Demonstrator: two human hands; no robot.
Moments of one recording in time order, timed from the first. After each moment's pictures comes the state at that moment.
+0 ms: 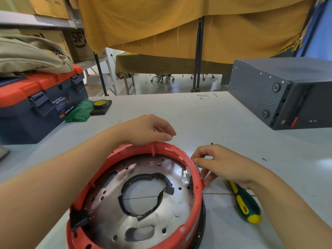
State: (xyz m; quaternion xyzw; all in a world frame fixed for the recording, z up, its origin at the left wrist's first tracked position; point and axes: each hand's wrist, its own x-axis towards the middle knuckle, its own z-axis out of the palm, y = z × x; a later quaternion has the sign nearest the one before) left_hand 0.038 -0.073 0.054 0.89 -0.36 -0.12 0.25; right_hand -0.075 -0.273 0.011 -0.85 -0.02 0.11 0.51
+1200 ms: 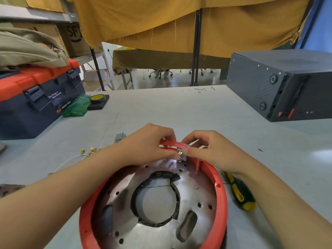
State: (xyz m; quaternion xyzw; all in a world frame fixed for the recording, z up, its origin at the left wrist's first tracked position) left_hand -0.013 -0.081 0.033 0.90 -0.39 -0.01 0.20; right_hand -0.076 -0.267 0.011 -0.87 -0.05 0.00 0.49
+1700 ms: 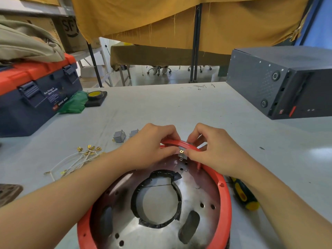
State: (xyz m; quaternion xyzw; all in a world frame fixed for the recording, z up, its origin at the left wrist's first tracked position) left_hand -0.016 -0.081 0.019 0.87 -0.42 0.02 0.27; right_hand -0.078 -0.261 0.009 -0.91 -0.05 -0.09 0.40
